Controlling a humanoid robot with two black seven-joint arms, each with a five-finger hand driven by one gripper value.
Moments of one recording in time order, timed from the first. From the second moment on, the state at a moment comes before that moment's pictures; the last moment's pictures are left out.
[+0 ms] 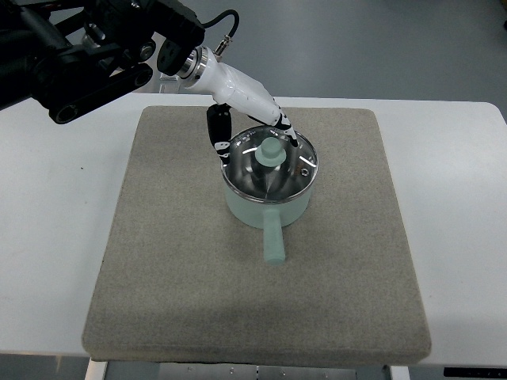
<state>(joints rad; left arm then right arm) -1.53 0.33 -0.08 -0.95 1.77 -0.57 -0.61 0.04 0.00 -0.05 0.15 0.03 -0.06 0.10</state>
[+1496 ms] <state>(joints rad) -1.53 0.29 -0.07 -0.90 1.76 -0.52 -0.61 0.04 0.00 -0.05 0.15 0.03 -0.06 0.10</state>
